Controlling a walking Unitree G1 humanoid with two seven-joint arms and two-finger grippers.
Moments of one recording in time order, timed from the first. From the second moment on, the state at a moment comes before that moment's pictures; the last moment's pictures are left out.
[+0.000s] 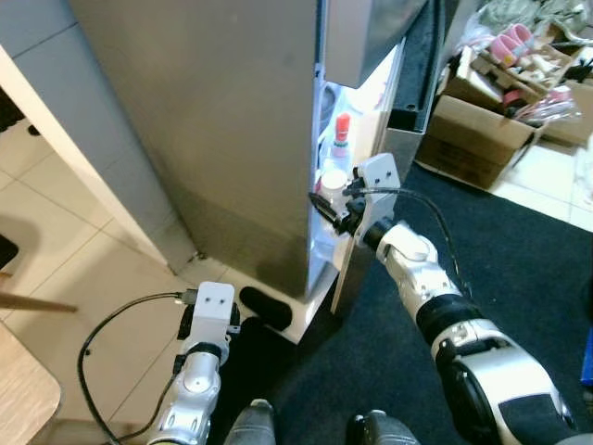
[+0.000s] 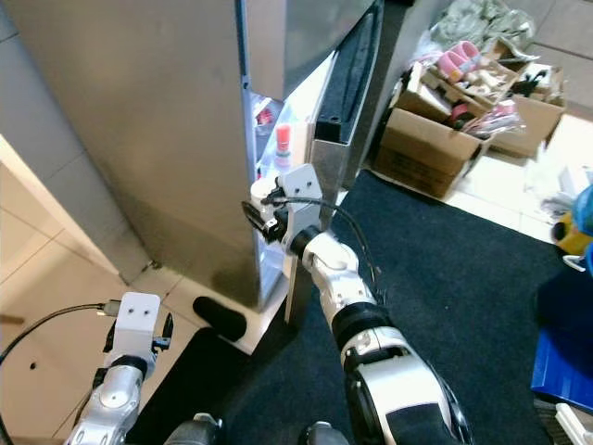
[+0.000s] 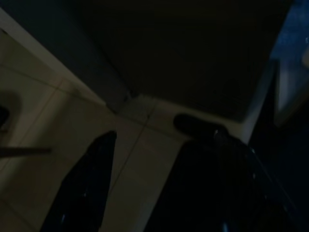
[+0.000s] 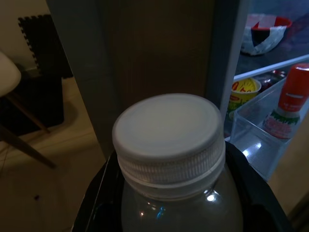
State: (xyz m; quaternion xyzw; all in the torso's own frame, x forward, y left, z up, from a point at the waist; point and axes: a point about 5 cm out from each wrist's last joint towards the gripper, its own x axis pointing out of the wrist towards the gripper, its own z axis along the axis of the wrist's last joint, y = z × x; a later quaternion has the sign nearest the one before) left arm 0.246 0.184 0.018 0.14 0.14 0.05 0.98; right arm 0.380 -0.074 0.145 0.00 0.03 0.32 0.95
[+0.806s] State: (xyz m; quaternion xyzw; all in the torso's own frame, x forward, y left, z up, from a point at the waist) left arm 0.249 0.165 0.029 0.15 0.15 -0.01 0.98; right arm 0.375 -0.273 0.157 -0.12 0.03 -0.17 0.98
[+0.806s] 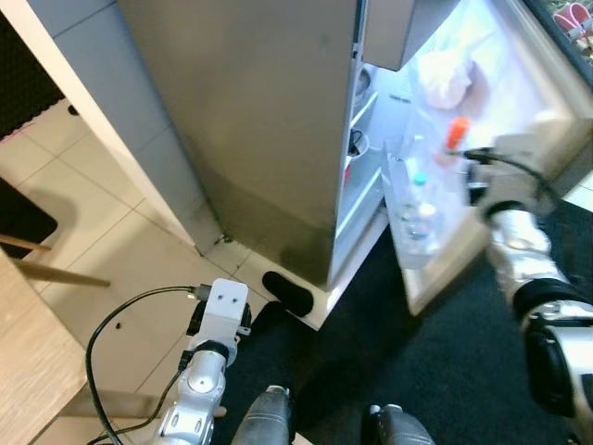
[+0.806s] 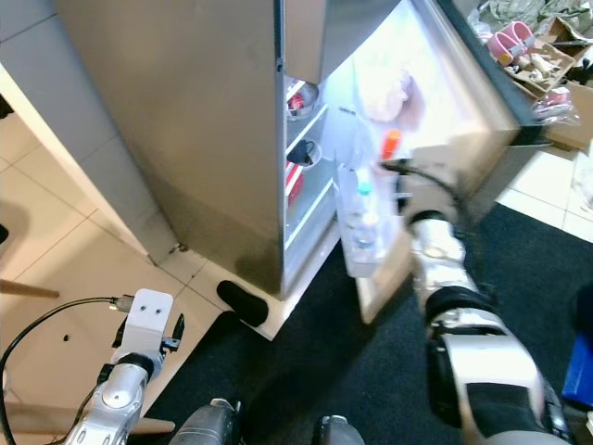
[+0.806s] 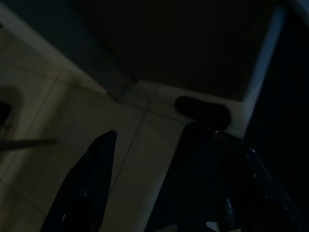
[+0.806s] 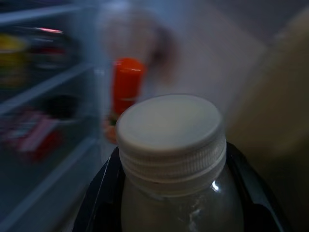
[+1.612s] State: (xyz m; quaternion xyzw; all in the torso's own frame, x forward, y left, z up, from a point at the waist) left arm 0.255 0.136 0.031 0.14 0.13 -0.11 0.98; right arm 0.266 -0.227 -0.005 -0.04 0.17 -0.11 0.98
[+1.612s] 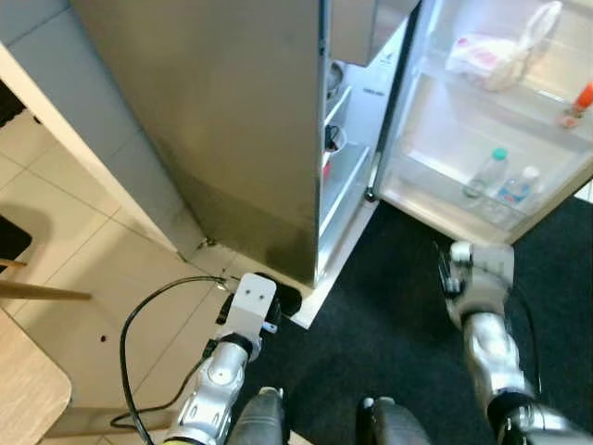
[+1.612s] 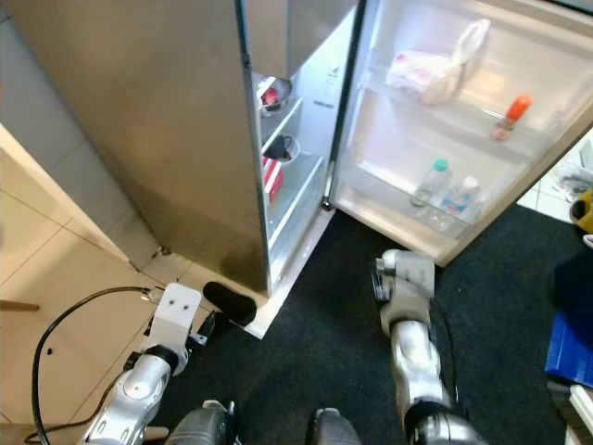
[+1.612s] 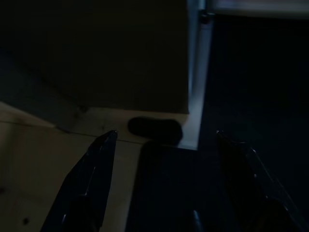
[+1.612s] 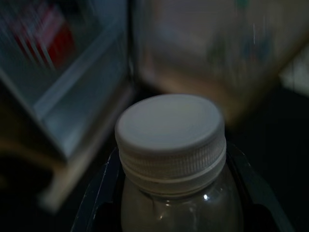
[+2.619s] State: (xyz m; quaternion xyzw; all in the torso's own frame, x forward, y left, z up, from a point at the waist) left arm 0.271 0.128 0.035 0.06 0.13 -0.10 0.99; right arm 0.264 -0.196 0.003 -0.06 0.12 -0.06 0.99
